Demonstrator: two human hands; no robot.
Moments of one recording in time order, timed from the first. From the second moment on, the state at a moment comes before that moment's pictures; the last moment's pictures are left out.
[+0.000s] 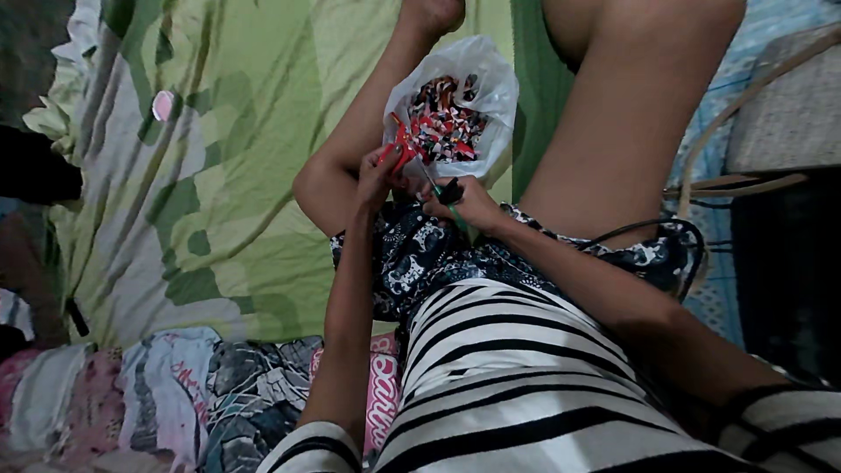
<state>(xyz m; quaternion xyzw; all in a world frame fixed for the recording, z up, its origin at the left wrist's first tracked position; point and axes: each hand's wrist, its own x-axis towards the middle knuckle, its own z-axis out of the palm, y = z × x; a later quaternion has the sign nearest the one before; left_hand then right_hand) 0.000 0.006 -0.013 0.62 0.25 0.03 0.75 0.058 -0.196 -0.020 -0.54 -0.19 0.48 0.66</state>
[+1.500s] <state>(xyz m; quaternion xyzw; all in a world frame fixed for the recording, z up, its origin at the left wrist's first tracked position) -0.003 -0.008 -0.020 0.54 0.25 -0.01 0.81 0.044 -0.184 -0.022 -0.45 -0.16 0.52 0.71</state>
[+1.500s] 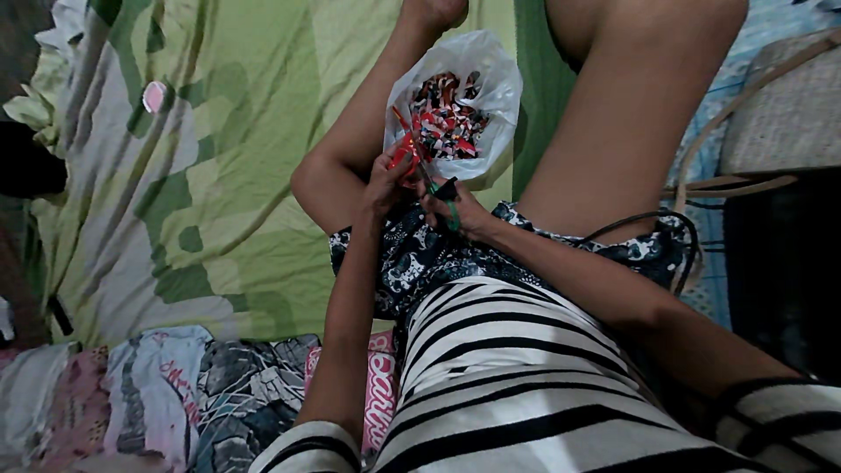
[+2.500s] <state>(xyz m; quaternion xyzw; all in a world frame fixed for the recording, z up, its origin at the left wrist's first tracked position) 0.000 -0.009 -0.030 0.68 0.18 0.05 0.71 0.062 -0.185 -0.019 -0.38 -0.02 0.47 0.80</state>
